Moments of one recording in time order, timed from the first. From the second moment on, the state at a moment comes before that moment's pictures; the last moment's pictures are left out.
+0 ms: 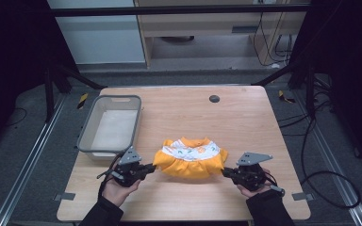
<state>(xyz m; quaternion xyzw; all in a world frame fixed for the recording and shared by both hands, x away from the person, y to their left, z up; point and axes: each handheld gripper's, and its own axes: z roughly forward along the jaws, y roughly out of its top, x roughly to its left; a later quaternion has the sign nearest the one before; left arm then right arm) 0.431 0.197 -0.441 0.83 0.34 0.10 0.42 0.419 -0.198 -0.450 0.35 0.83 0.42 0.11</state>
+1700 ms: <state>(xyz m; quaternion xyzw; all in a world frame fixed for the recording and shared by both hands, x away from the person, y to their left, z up) 0.482 0.181 -0.425 0.78 0.37 0.21 0.45 0.467 -0.202 -0.451 0.42 0.75 0.47 0.19</state>
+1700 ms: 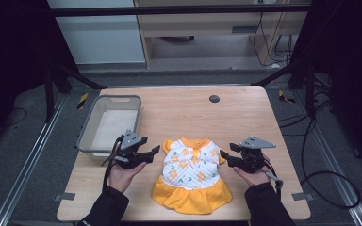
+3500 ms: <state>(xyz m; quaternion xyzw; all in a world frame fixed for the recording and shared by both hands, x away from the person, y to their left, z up) 0.531 0.152 -0.438 0.80 0.39 0.20 0.41 0.511 -0.173 -0.448 0.41 0.77 0.43 0.22</state>
